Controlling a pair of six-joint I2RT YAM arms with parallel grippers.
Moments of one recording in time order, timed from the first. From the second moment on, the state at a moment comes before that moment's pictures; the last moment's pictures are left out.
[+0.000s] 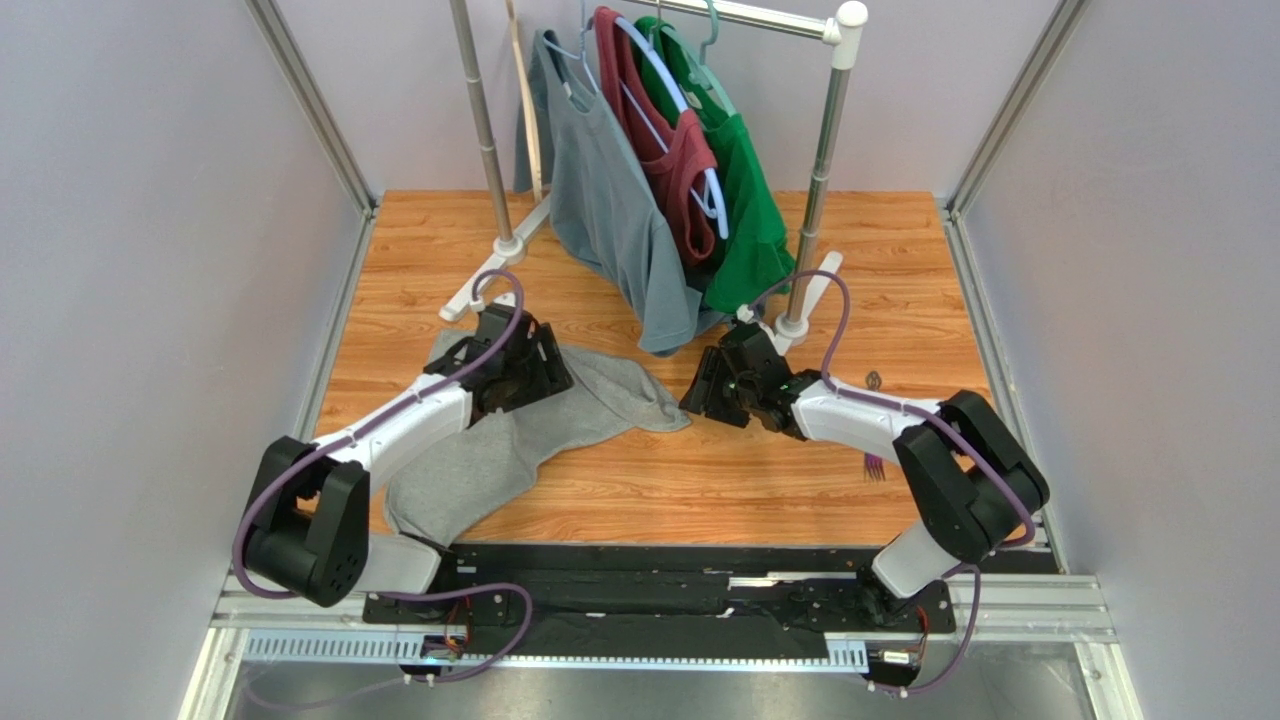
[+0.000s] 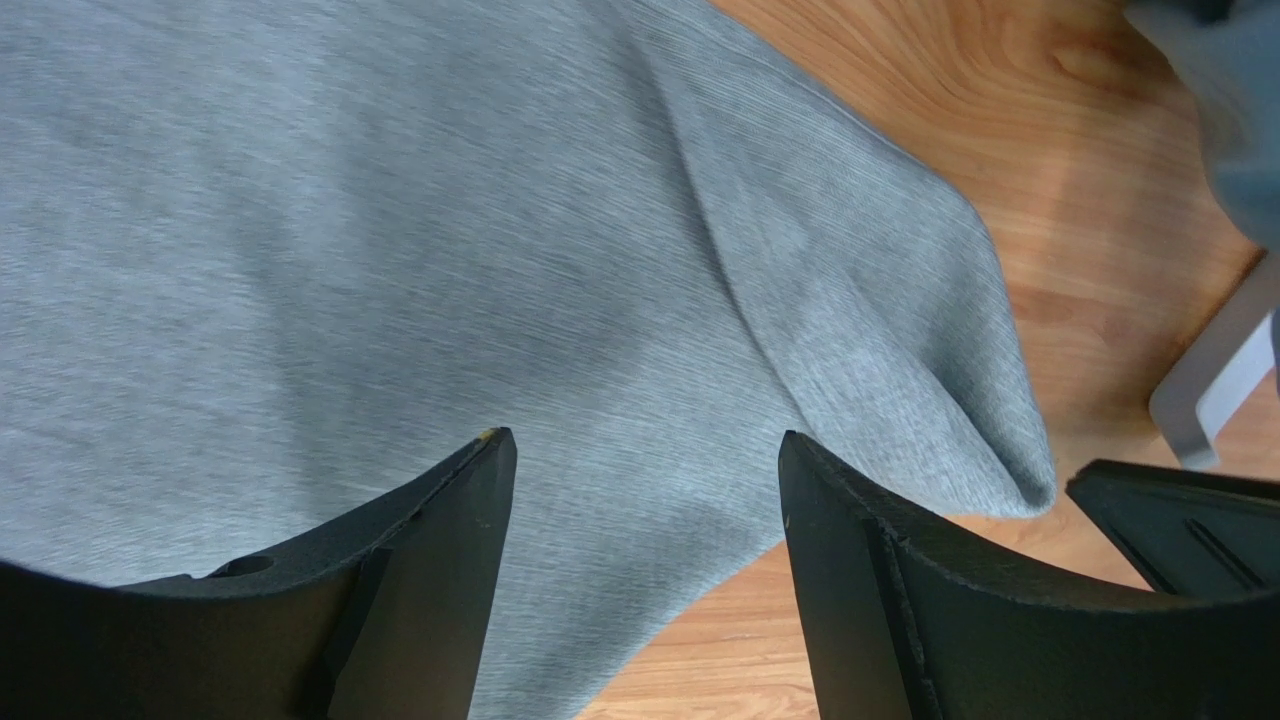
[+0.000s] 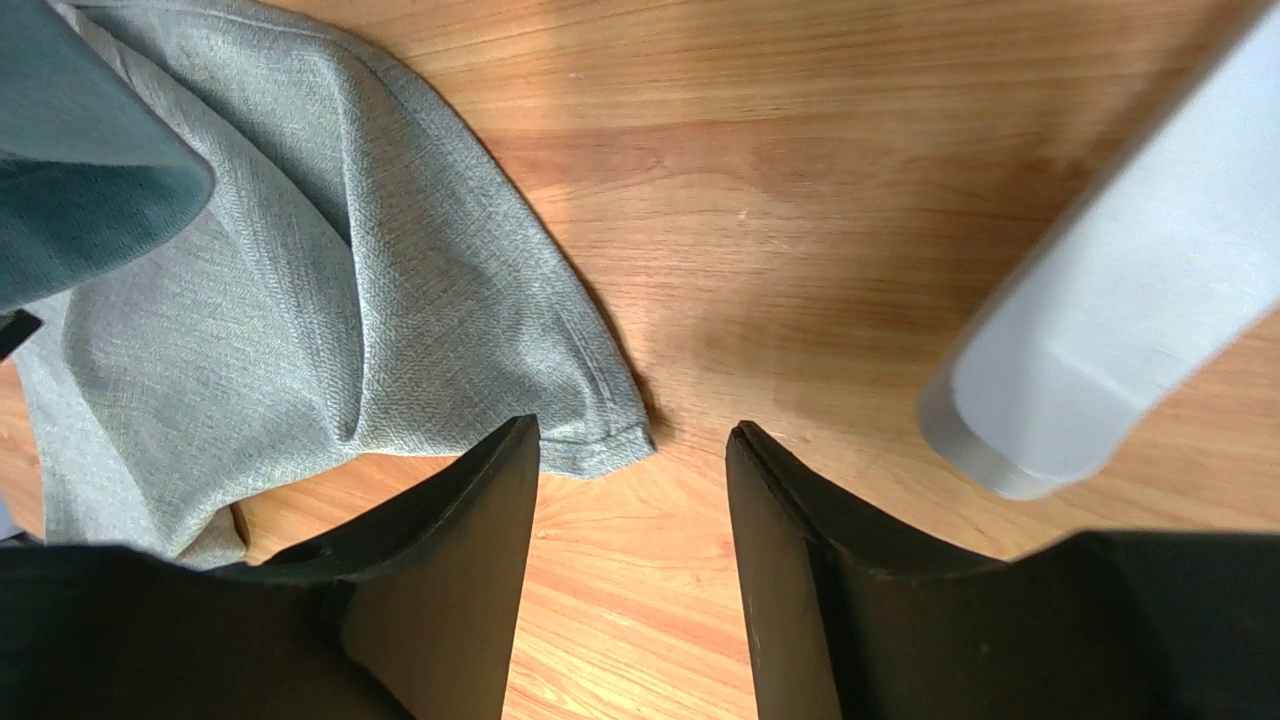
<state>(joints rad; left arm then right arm) -0.38 1.35 0.77 -0.28 -0.05 -0.69 0.61 1.57 0.78 -0.04 -0.02 0.83</state>
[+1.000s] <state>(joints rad) -0.69 1.36 0.54 0.03 -0.22 -0.84 0.64 1.63 0.78 -0.01 -0.07 0.89</state>
